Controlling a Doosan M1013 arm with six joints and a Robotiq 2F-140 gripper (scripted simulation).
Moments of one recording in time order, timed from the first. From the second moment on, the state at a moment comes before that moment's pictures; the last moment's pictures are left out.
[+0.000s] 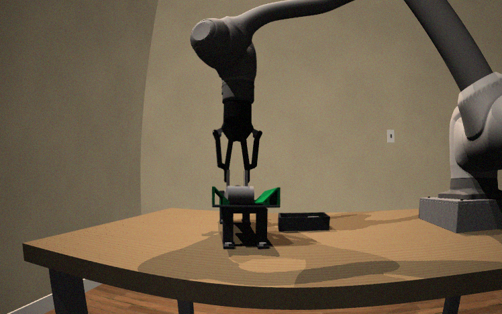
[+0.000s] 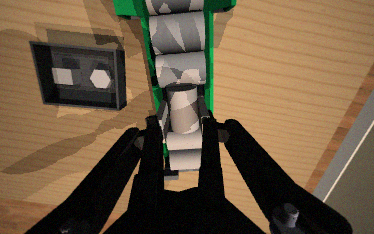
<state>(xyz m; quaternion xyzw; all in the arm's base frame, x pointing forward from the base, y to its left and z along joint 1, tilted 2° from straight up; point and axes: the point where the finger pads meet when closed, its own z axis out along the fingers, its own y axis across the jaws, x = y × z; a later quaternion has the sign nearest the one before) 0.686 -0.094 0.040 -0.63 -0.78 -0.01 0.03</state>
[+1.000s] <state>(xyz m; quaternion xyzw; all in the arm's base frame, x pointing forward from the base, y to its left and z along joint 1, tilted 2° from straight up) 0.687 -0.092 0.083 -0.63 -0.78 -0.01 0.03</state>
